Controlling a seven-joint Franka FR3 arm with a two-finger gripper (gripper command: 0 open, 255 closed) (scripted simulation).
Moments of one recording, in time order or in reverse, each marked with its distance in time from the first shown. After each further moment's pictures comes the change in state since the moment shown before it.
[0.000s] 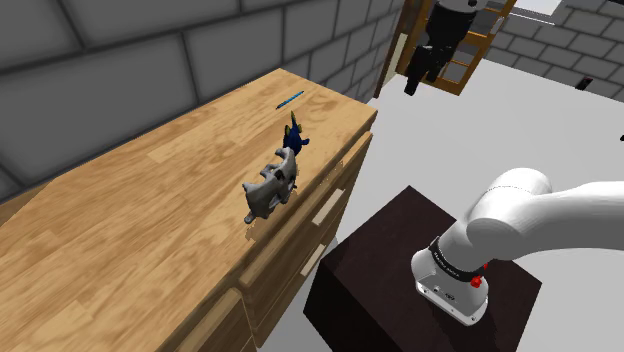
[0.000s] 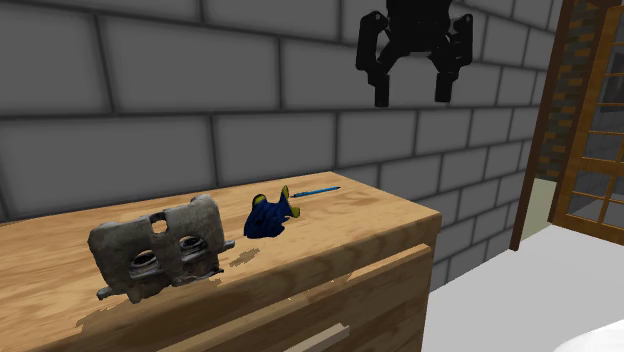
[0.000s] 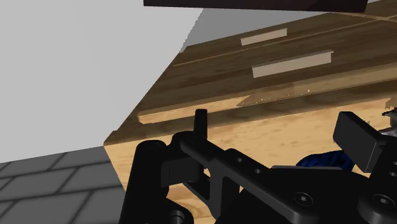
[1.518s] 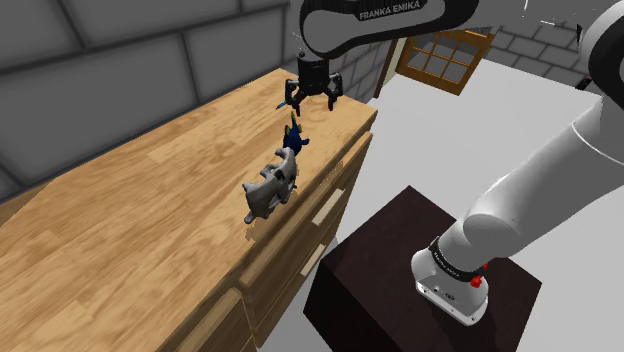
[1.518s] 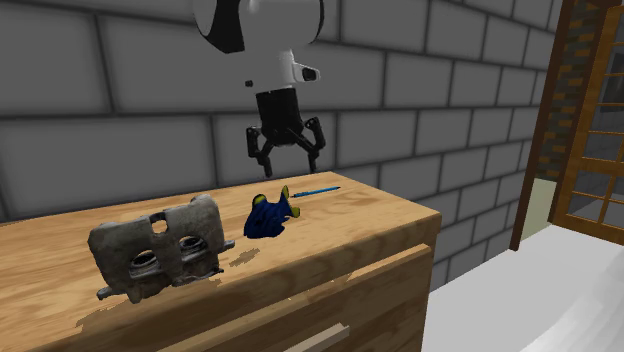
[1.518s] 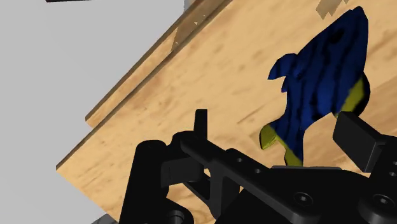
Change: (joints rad) arm -0.078 0.721 0.337 0.279 -0.038 0.342 0.801
